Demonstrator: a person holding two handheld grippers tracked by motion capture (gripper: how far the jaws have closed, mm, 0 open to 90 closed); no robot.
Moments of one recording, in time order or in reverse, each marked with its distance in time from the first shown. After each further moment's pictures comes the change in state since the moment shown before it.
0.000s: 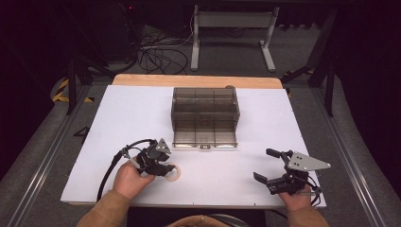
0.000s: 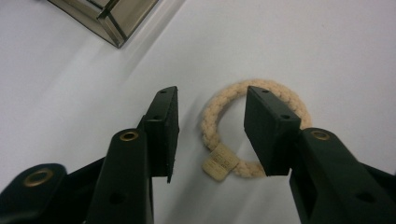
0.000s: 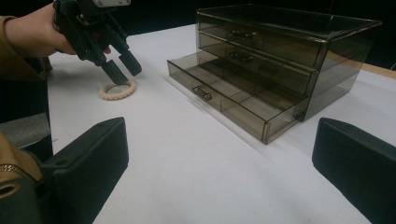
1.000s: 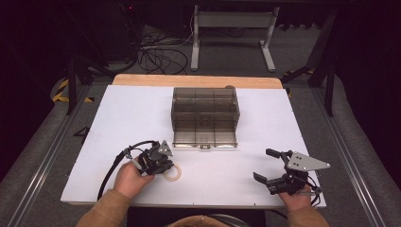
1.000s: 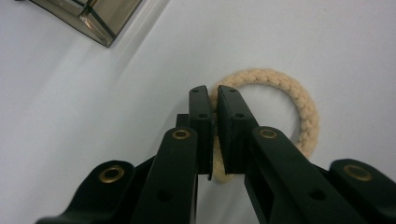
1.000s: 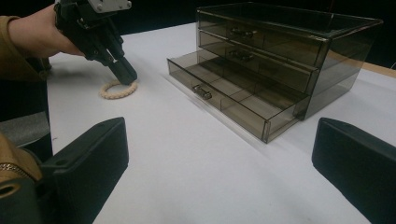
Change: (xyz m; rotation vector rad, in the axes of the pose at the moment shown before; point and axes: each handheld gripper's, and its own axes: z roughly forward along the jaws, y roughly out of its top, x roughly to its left) left arm -0.002 0.000 0.005 0.037 0.002 0.060; right arm 0.000 0.000 0.001 0.004 0.000 0.000
